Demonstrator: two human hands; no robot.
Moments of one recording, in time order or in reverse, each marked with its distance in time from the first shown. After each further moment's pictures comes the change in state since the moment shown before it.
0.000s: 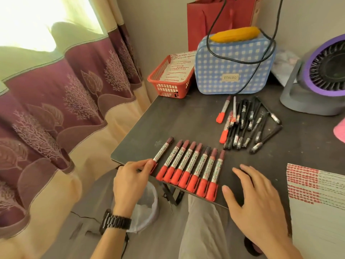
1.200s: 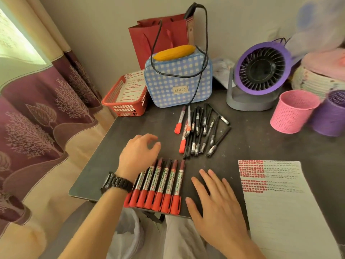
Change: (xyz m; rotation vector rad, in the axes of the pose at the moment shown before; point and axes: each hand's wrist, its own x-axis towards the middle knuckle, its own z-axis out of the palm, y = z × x) left_hand 0.071 0.134 0.061 0.245 -0.345 0.362; right_hand -0.006 0.010 0.009 -0.170 0.024 -0.040
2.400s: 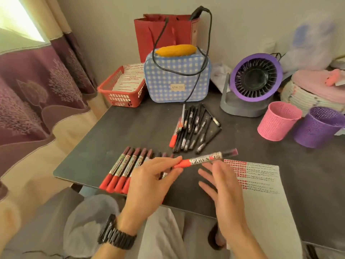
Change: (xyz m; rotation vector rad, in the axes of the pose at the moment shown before) left_hand -0.124 0.056 0.032 -0.575 0.226 0.241; right_hand 0.002 0.014 -0.058 1.508 0.121 0.459
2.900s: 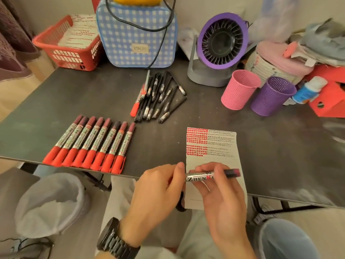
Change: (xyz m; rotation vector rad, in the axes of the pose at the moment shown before) left_hand -0.063 0.042 0.077 0.019 -0.267 -0.099; right_hand -0.054 -0.008 -0.067 0.307 0.077 0.019
